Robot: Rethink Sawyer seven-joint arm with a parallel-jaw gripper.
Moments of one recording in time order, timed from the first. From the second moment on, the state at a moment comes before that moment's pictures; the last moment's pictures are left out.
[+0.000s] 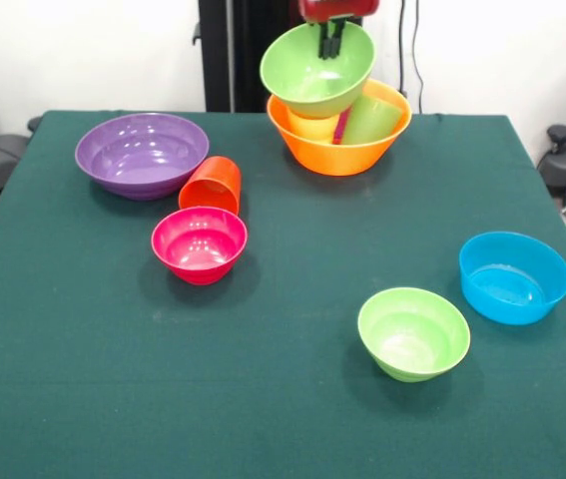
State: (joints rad) arm -0.46 -0.85 0.35 2.30 -0.62 0.47 1.95
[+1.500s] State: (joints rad) arm -0.87 -1.33 0.69 2.49 -0.46 0.47 1.95
